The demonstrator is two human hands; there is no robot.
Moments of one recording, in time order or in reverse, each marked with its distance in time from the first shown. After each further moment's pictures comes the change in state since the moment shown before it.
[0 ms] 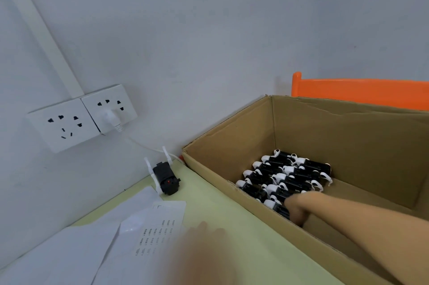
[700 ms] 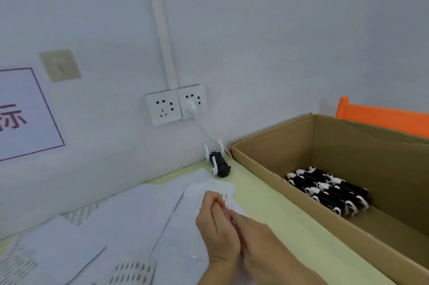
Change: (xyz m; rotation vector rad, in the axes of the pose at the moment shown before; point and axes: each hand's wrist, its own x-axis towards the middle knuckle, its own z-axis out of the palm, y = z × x) left_hand -0.031 -0.004 -0.033 -1.199 0.949 -0.259; right_hand -0.190 -0.189 0.034 0.601 0.833 -0.721
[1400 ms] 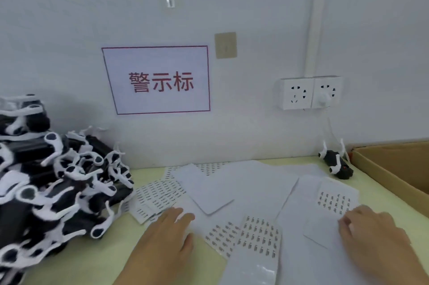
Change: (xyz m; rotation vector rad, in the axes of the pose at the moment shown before) left_hand 0.026 0.057 -0.347 1.484 -0.425 0.064; right_hand 0.028 -0.049 0.036 -0.574 0.048 0.321
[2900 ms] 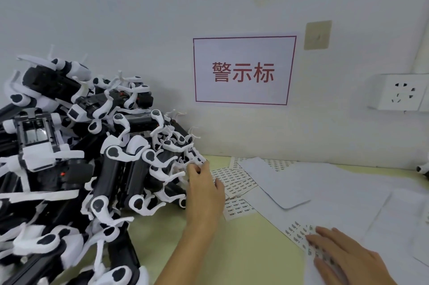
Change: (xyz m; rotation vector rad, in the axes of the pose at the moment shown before) left_hand 0.002 -0.069 -0.028 -0.296 0.547 -0.620; right_hand -0.086 -0.162 0.023 0.104 0.175 -0.679
